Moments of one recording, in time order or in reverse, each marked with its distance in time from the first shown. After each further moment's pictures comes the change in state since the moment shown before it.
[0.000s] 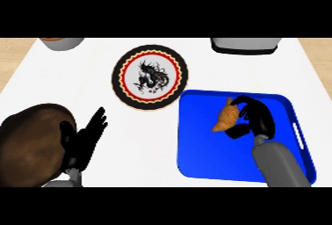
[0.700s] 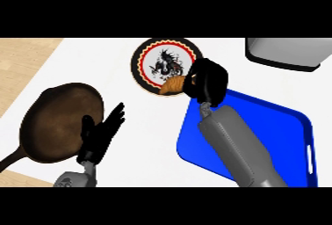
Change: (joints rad) left arm -0.068 -0.024 -0.089 0.015 -0.025 -0.053 0.023; right arm -0.390 0.154 0.249 0.005 0.285 -0.244 0.517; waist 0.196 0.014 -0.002
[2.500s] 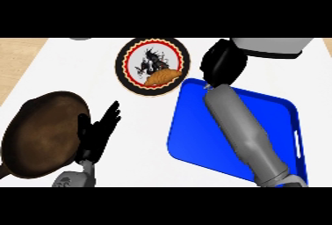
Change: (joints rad) left arm -0.003 -0.012 0.034 0.008 -0.004 0.048 -0.007; right arm -0.204 -0.001 -0.167 0.346 0.570 -0.442 0.406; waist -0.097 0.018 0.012
